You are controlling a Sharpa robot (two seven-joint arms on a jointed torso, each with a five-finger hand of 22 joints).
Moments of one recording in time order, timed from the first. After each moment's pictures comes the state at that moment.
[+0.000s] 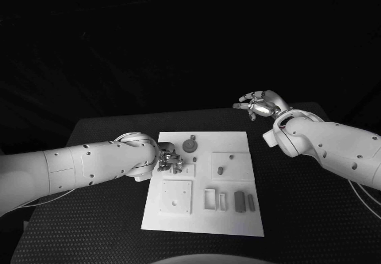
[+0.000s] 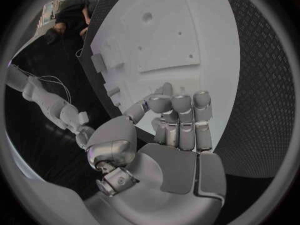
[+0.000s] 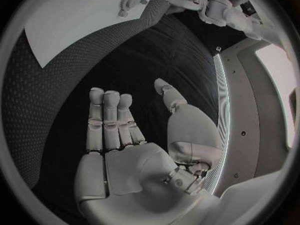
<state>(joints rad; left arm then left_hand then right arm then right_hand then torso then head) 1.25 -0.69 -0.24 1.37 -1.06 0.02 -0.43 0.59 0.14 0.75 -0.29 0.43 1.09 0.08 0.39 0.70 1.43 -0.10 1.01 0.72 1.26 -0.14 1.18 0.72 0.06 0.88 -0.12 1.13 1.08 1.25 -0.63 -0.06 1.15 -0.74 -0.46 0.11 0.81 -0.14 0.39 -0.26 0.41 0.74 0.17 0.25 0.49 0.92 0.07 1.12 0.91 1.06 -0.03 1.06 0.97 0.23 0.96 0.05 0.86 1.28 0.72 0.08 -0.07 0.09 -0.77</state>
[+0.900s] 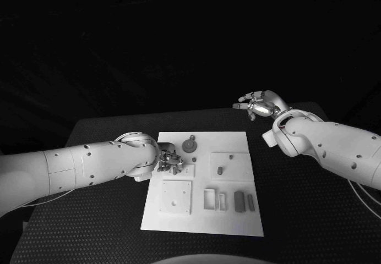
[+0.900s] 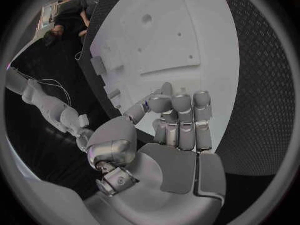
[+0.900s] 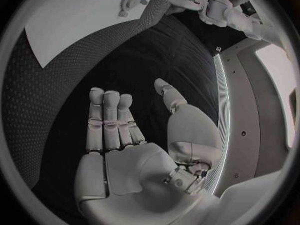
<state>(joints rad) 1.25 -0.68 -0.23 1.37 -1.08 0.04 -0.43 0.59 0.15 0.76 -0.29 0.35 1.09 0.08 0.39 0.70 1.43 -0.10 1.01 0.71 1.25 -0.14 1.18 0.71 0.06 0.88 -0.12 1.13 1.09 1.25 -0.63 -0.06 1.15 -0.74 -0.46 0.11 0.81 -0.14 0.39 -0.26 0.41 0.74 0.17 0.25 0.49 0.92 0.07 1.12 0.91 1.06 -0.02 1.06 0.97 0.23 0.96 0.05 0.86 1.28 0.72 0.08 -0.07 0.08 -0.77</state>
